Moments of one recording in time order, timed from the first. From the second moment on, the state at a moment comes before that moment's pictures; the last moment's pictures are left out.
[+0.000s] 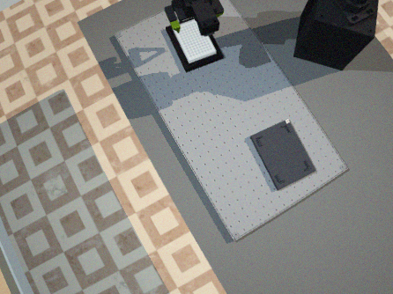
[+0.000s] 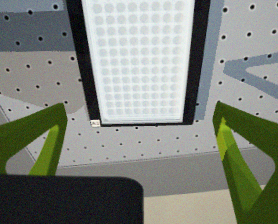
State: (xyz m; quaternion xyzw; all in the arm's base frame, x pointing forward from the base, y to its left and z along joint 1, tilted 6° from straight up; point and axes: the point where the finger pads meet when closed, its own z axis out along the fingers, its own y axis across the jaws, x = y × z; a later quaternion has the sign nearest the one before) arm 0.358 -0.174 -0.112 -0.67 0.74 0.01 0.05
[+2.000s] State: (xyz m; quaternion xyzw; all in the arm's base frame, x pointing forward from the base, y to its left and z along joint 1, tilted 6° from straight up) arm 0.361 -0.166 -0.191 -0.68 0.73 0.01 0.05
